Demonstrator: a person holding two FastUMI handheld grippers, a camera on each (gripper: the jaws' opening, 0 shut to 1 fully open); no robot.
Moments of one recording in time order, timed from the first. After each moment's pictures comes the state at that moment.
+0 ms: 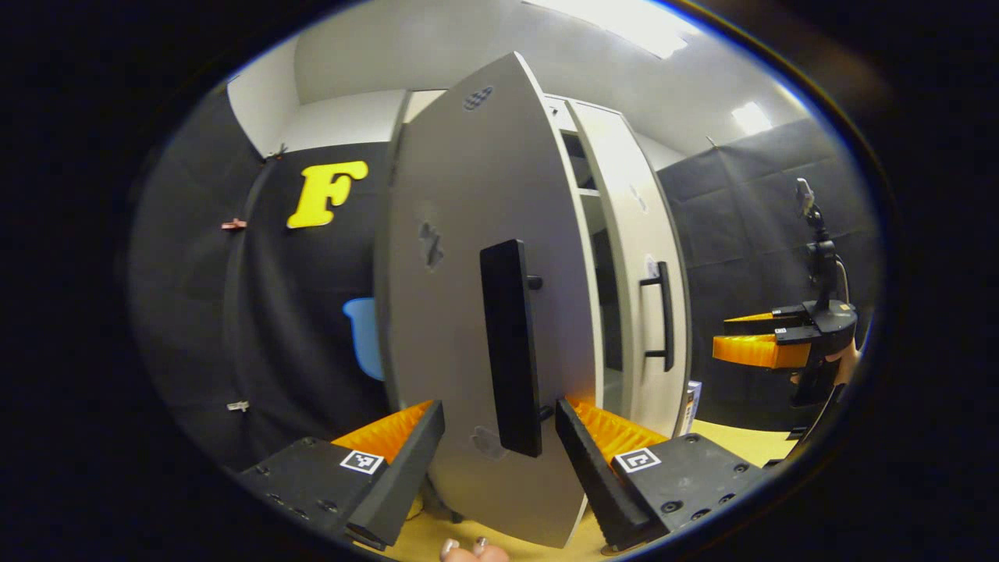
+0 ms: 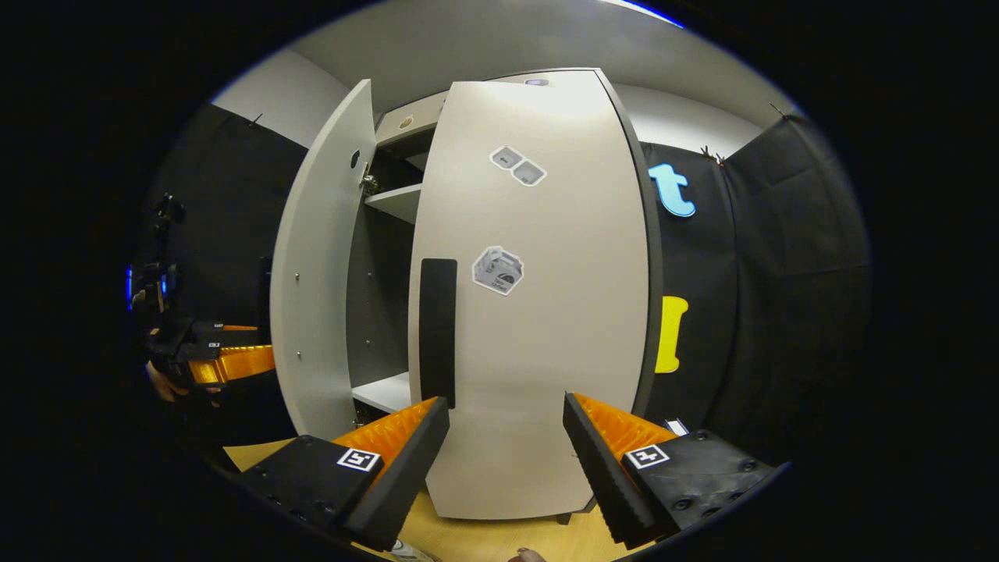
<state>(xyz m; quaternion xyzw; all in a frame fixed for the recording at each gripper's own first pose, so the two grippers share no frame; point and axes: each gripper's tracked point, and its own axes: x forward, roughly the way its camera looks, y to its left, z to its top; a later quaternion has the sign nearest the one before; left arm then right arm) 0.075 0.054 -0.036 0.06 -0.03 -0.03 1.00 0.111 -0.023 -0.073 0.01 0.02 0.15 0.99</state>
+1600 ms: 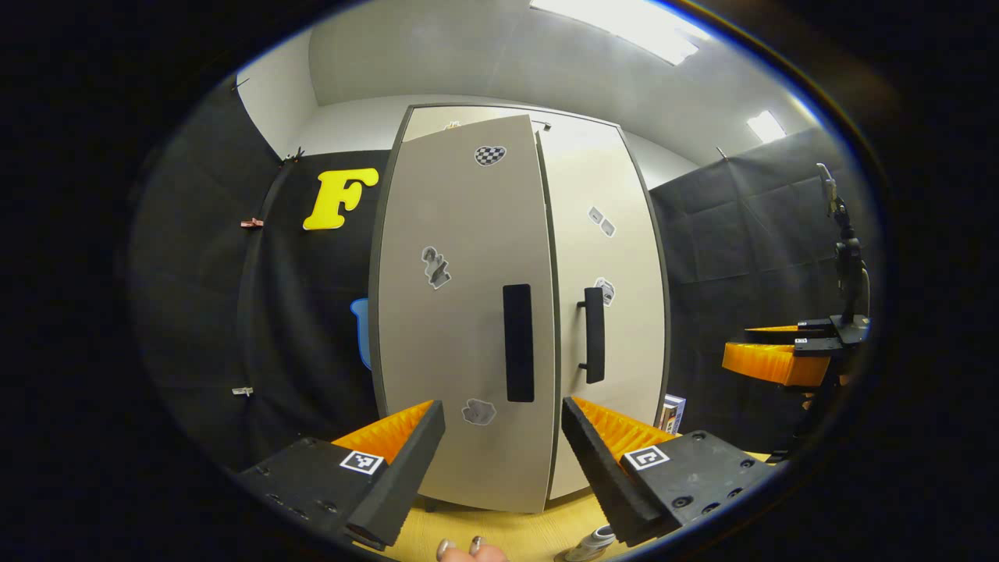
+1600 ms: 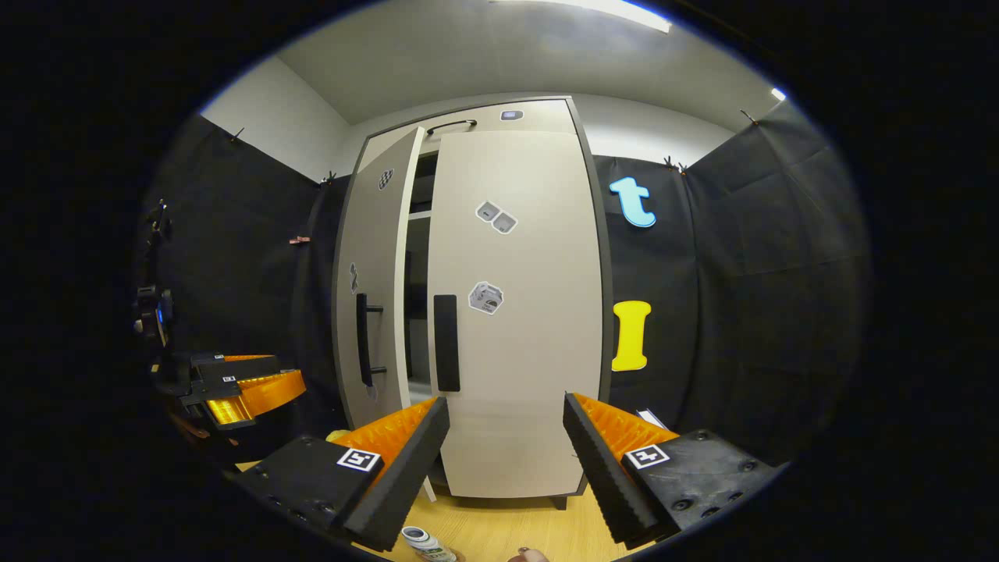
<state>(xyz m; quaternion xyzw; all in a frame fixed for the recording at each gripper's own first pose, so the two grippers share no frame) 0.014 0.014 -0.031 0.03 -0.04 0.02 1.00 0.039 -0.033 -0.044 0.04 -0.01 0.10 0.99</state>
